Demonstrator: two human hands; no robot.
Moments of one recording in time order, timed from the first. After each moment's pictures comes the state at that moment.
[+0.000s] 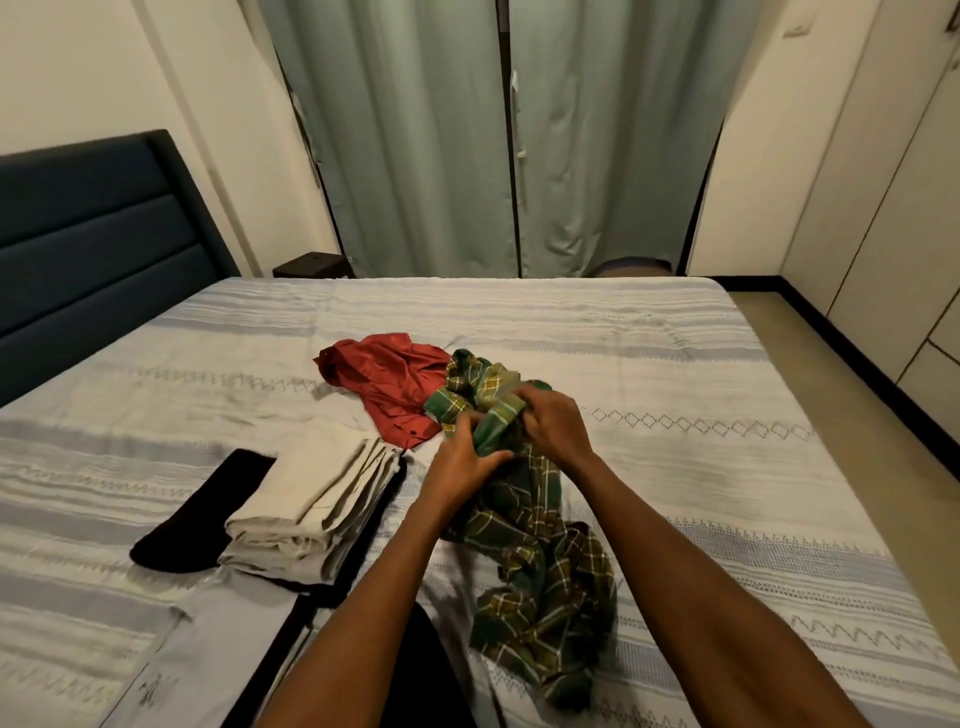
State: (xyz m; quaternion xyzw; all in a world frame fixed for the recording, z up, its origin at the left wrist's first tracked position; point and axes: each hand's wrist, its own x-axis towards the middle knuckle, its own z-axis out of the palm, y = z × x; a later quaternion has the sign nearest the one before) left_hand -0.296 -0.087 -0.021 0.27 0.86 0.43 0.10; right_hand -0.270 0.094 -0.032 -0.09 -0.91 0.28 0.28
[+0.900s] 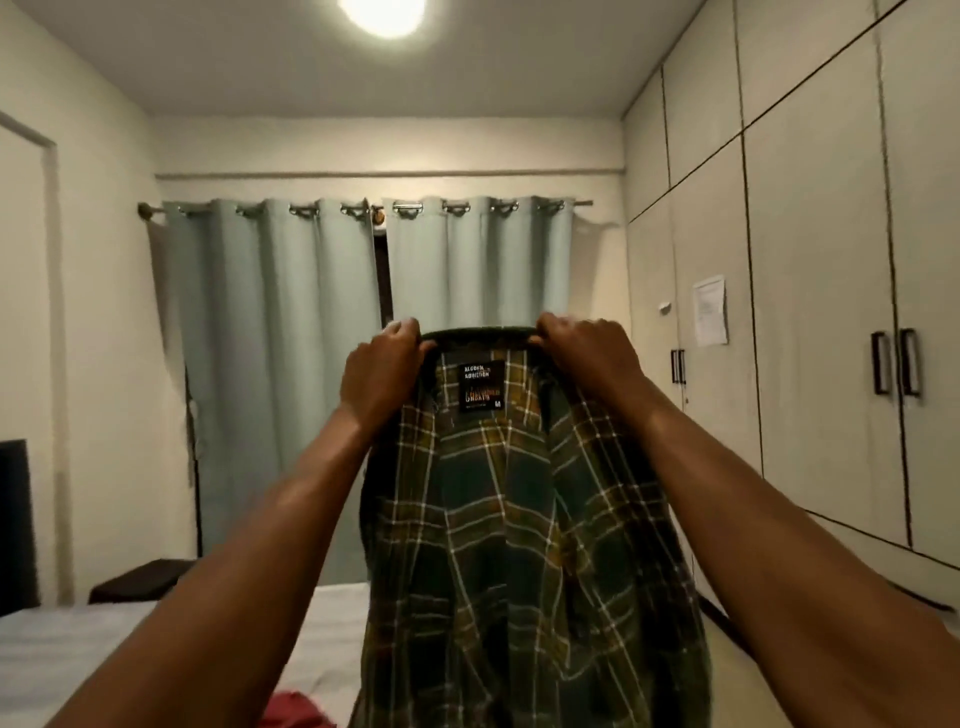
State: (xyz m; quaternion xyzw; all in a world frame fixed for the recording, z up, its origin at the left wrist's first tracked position) left_hand -0.324 0.046 0.452 0.44 0.69 0.30 -0.48; right_hand -0.145 0.251 0.462 -0.12 -0.82 -0.24 0.50
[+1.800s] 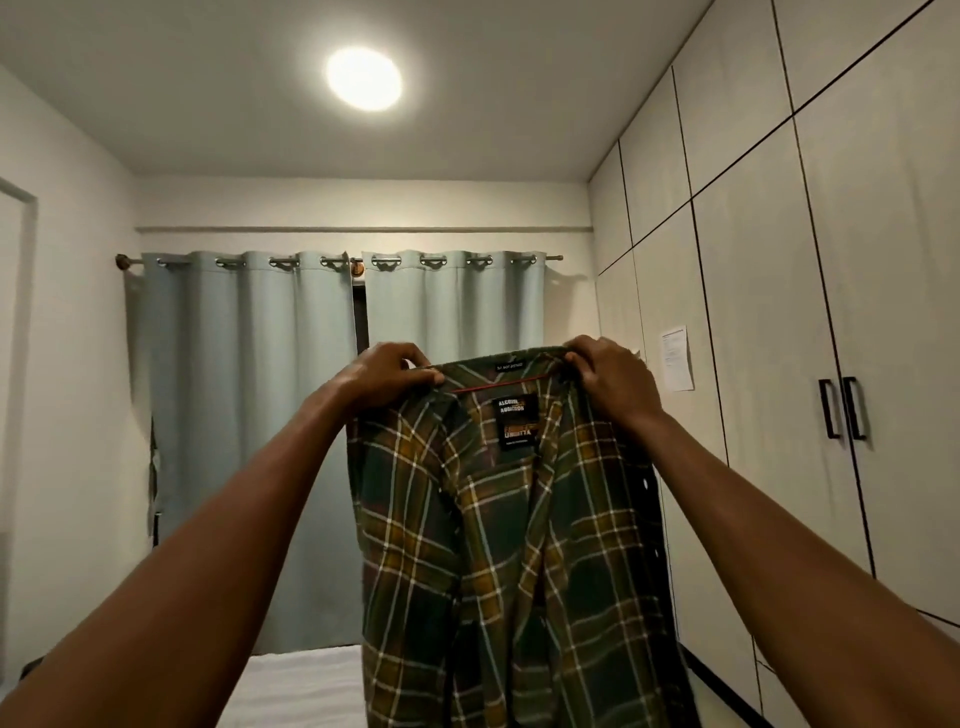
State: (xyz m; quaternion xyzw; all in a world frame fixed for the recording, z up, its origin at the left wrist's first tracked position) left_hand -0.287 0.055 0.527 0.55 0.74 0.34 -0.18; right_hand -0.078 0.293 0.484 -0.15 -0.81 -0.02 0.57
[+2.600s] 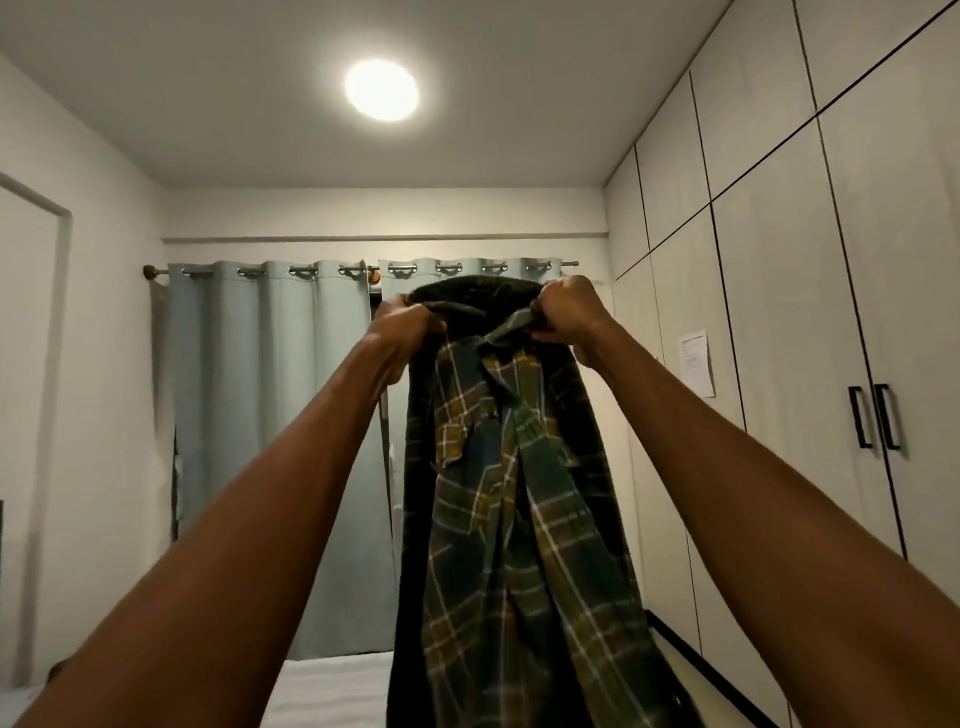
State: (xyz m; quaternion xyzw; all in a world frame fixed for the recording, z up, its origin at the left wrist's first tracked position) left_hand -0.250 0.051 0.565 0.46 0.58 0.67 -0.02; right_hand -0.105 0.202 0.576 -0.12 -0.72 0.44 0.53
